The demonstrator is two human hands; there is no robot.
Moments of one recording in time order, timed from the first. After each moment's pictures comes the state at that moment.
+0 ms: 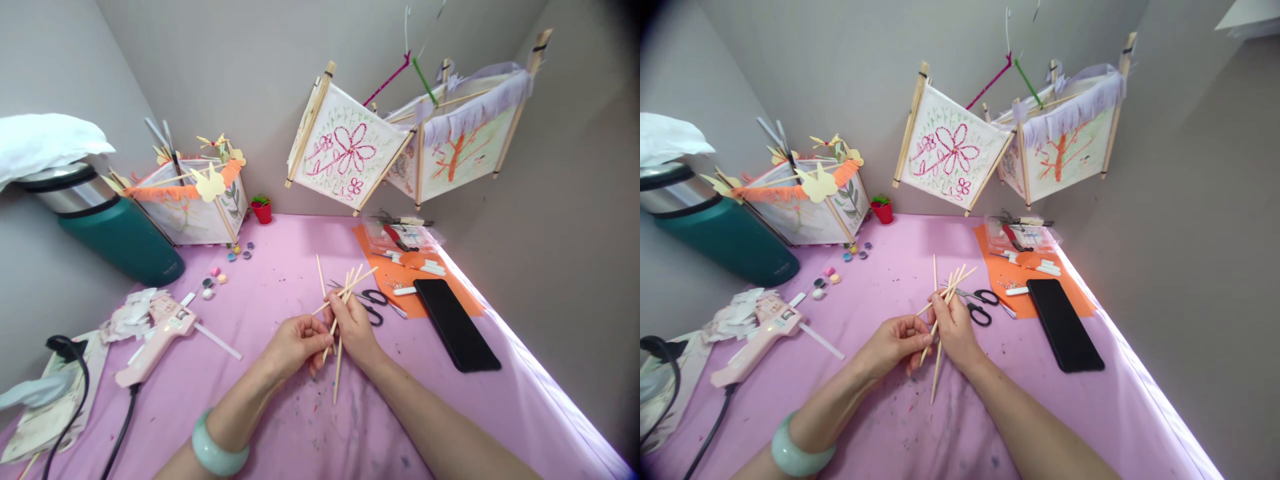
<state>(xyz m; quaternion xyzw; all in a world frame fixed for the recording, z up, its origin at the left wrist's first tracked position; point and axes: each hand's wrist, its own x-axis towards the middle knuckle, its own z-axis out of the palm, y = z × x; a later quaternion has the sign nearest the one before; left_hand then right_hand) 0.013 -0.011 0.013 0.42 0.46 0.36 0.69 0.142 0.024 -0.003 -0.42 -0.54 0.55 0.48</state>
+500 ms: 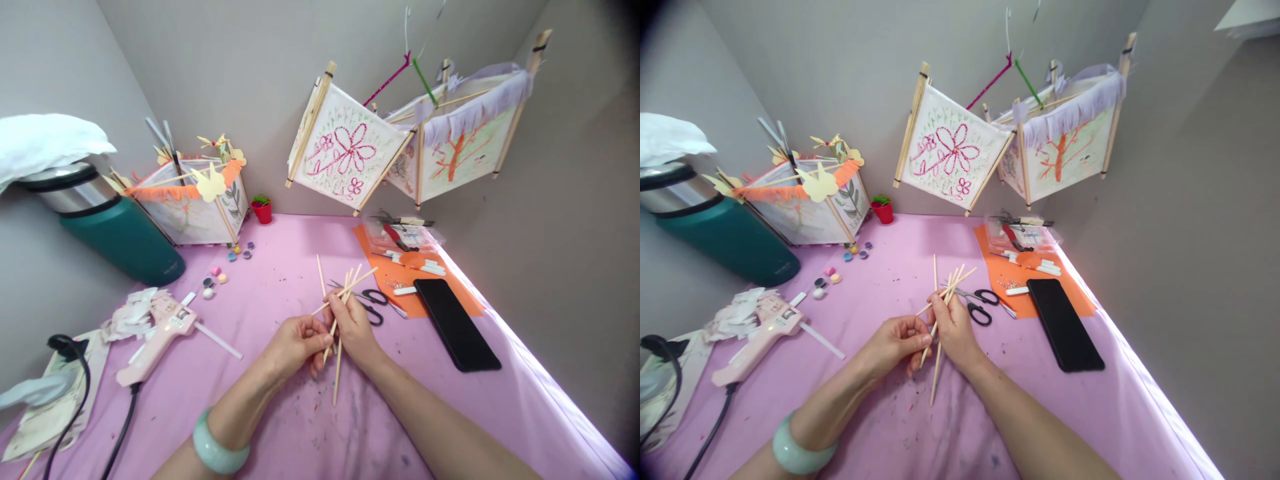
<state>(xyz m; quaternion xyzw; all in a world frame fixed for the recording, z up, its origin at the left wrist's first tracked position) 0.013 -0.012 0.015 0.42 0.46 0.36 0.70 0.141 0.023 -0.003 -0.41 -0.55 0.54 0.48</state>
